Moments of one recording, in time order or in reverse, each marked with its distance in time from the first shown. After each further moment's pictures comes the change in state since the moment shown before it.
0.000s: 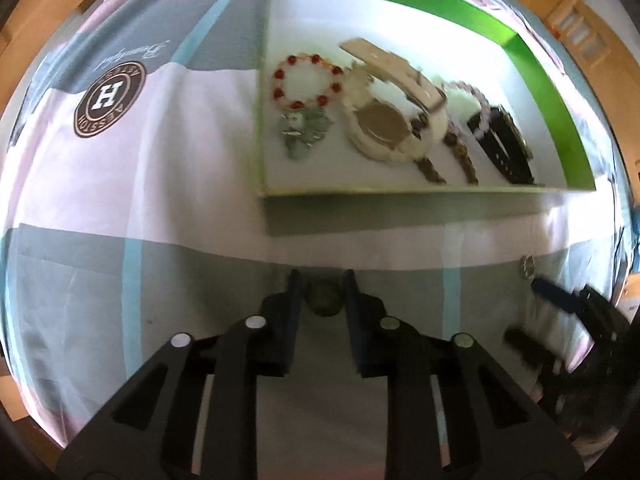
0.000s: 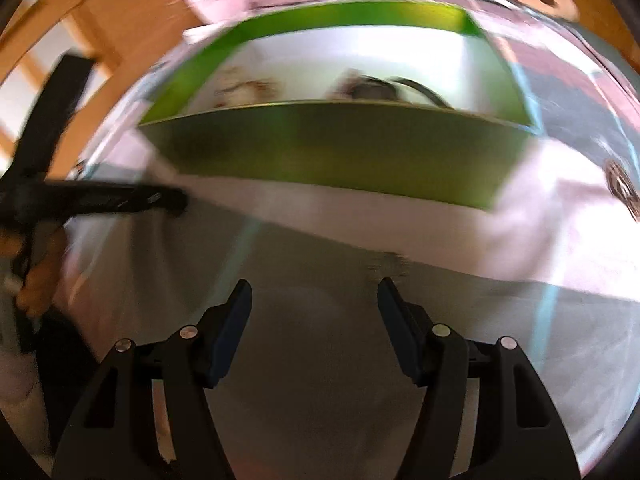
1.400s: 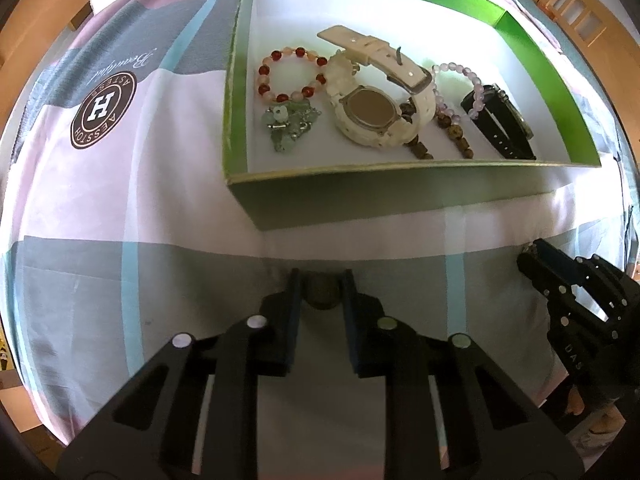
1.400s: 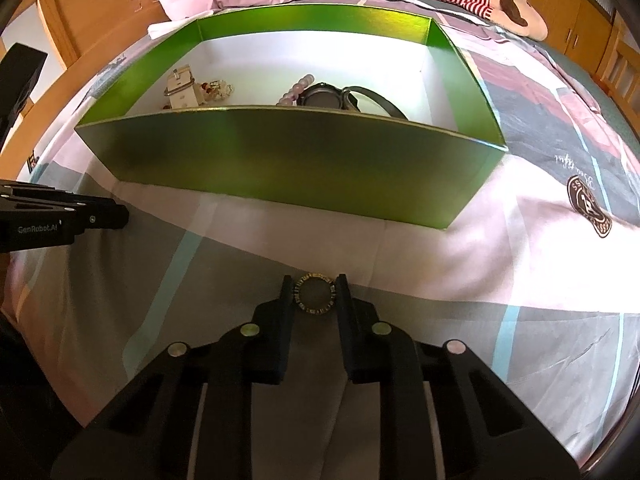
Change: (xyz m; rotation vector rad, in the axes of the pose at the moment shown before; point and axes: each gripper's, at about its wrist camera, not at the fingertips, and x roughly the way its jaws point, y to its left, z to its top) left arm 0.001 -0.014 -0.013 0.065 0.009 0.040; right arm 0.019 -0.007 0.009 0.043 -0.013 -0.221
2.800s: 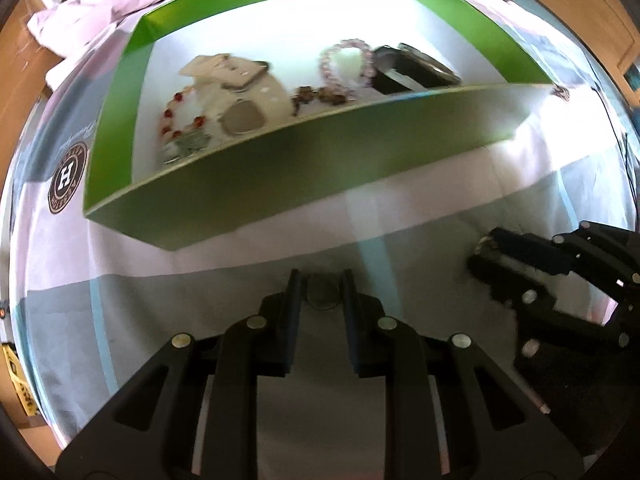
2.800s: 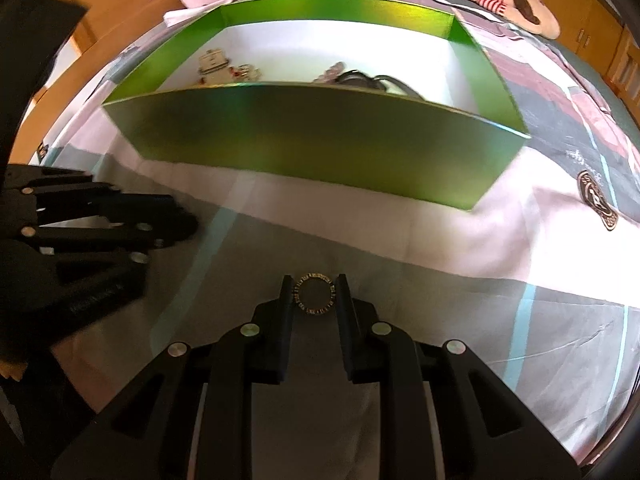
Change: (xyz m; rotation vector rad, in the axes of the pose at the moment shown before) left arm 0.008 -0.097 -0.020 0.238 -0.066 0.055; right arm -0.002 0.021 -0.006 -0.049 0.044 0.029
